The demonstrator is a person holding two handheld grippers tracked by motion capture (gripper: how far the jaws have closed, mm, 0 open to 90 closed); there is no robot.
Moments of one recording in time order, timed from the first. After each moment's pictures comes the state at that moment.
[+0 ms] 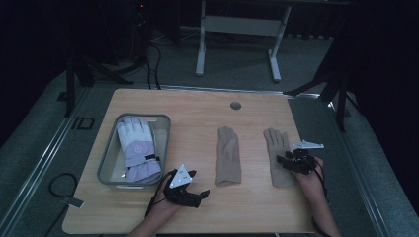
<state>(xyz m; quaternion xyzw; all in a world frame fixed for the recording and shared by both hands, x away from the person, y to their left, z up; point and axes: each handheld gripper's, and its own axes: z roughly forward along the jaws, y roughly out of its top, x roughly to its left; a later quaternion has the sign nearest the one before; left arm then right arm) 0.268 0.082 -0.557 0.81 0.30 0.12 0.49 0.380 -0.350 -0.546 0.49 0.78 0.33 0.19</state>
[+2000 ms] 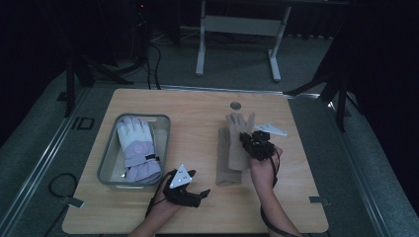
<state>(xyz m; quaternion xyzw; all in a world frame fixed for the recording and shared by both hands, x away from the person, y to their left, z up) 0.267 0.082 -0.557 0.81 0.30 0.13 0.49 0.364 -0.179 -0.462 0.54 0.69 0.43 0.21</state>
